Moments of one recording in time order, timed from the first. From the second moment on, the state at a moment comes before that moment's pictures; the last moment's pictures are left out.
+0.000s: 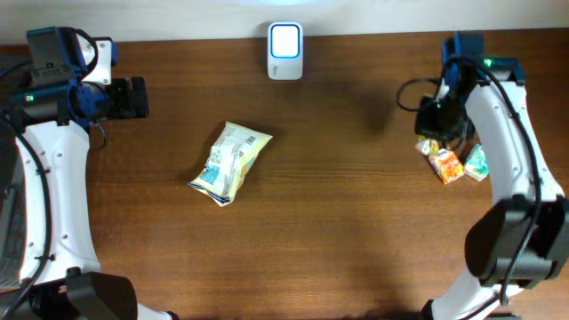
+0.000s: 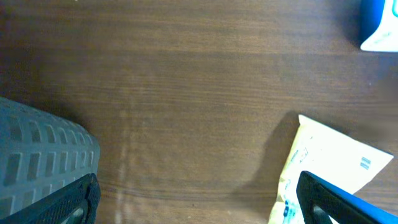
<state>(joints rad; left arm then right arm) 0.19 1.68 1.75 -1.01 0.05 0.14 -0.09 1.89 1.67 -1.22 0.02 0.28</state>
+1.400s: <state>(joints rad) 0.19 1.68 1.75 -1.01 0.05 0.14 0.63 2.09 1.69 -0.87 -0.37 0.50</state>
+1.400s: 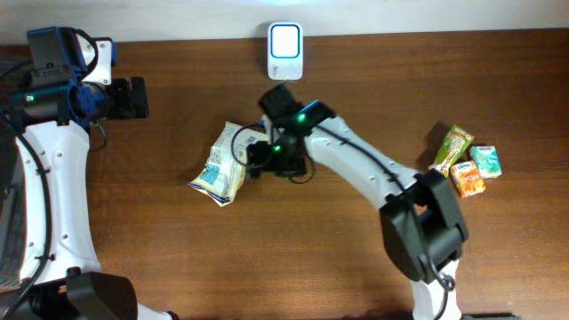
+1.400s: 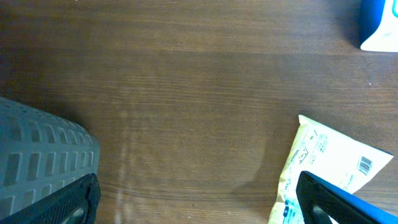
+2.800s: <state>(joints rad) 0.19 1.68 1.75 -1.01 0.05 0.14 0.24 2.21 1.63 -0.95 -0.67 -0.01</state>
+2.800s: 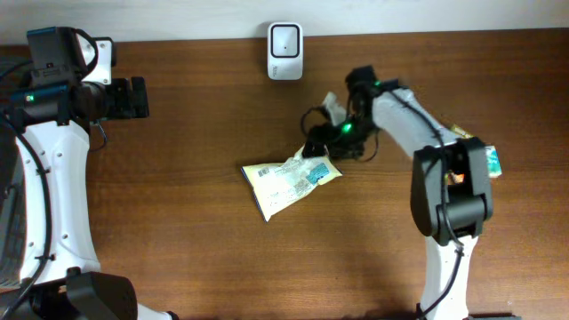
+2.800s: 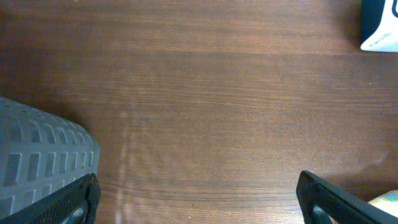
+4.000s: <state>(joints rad) 0.19 1.68 1.75 -1.01 0.05 0.14 0.15 1.90 1.48 -0.95 -0.96 0.02</state>
